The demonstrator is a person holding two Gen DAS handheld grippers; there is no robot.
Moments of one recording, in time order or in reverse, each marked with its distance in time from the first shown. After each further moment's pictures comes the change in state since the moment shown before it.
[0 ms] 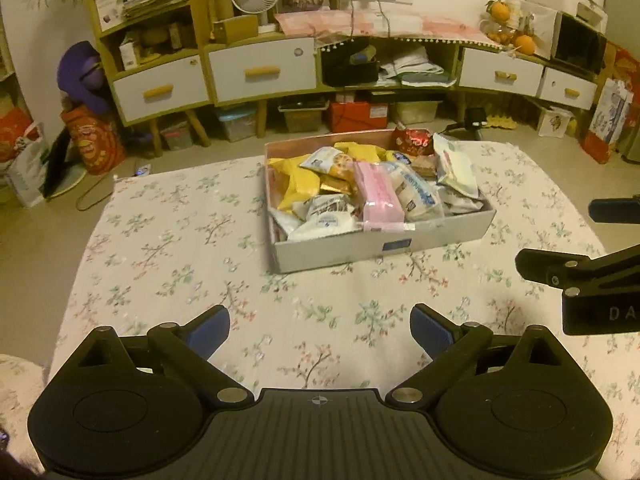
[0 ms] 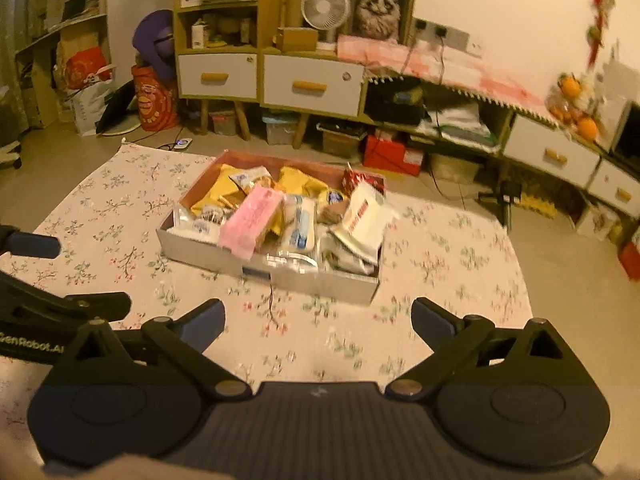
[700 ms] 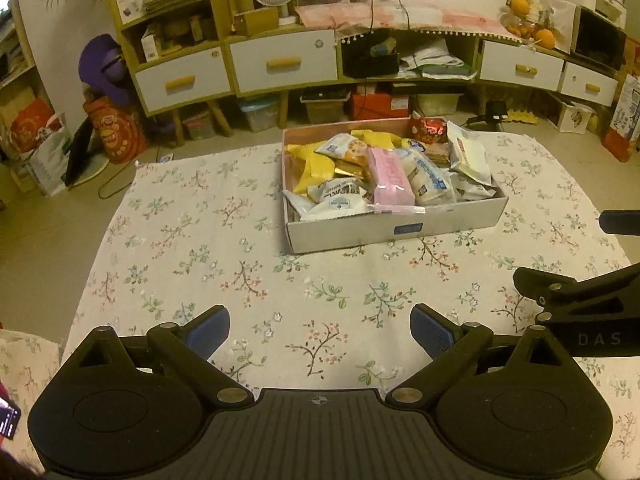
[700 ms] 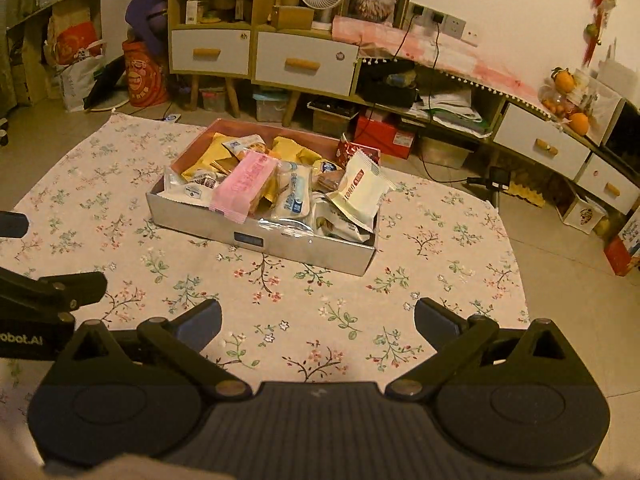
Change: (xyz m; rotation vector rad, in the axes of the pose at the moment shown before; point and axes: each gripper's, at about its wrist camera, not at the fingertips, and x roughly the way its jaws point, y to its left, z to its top) left arm -0.004 -0.008 -0.009 -0.027 0.025 0.060; right arm 0.005 0.012 -0.019 -0.047 0.040 -0.056
